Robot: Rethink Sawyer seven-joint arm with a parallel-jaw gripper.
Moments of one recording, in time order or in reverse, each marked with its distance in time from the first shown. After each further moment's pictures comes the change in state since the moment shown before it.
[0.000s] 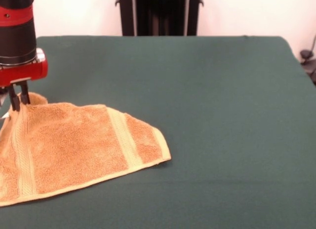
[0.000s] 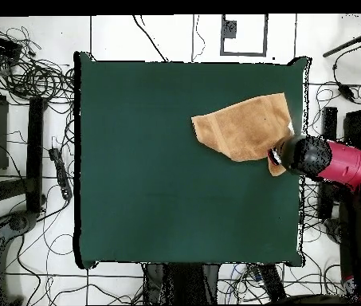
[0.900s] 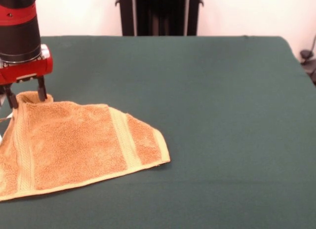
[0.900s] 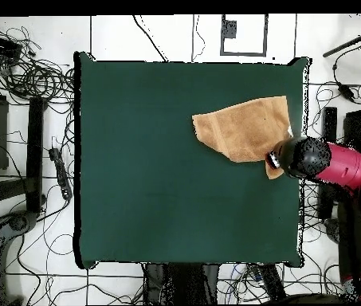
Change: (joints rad) arm 0.008 -0.001 -0.022 0.014 0.040 0.038 0.000
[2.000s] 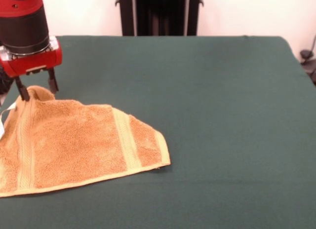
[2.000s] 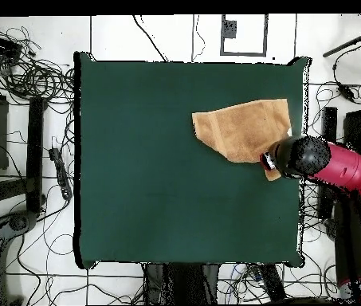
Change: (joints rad) arm 0.030 -0.031 -0.030 0.035 0.095 0.037 0.000
